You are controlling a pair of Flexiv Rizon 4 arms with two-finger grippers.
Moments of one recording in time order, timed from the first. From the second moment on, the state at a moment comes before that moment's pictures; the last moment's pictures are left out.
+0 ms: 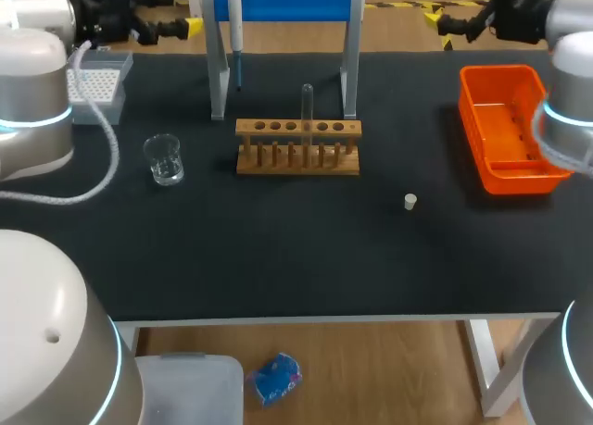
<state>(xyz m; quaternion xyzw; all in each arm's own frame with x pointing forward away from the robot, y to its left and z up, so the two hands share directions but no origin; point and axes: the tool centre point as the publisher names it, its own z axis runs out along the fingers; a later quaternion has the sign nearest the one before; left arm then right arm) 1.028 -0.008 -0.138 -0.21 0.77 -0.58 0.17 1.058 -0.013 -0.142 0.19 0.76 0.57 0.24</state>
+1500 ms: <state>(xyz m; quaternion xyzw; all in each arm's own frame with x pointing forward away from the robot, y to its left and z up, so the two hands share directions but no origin) 0.927 -0.074 -0.193 -0.15 0.83 -0.53 0.07 0.928 0.020 -0.189 0.02 0.79 0.62 0.01</state>
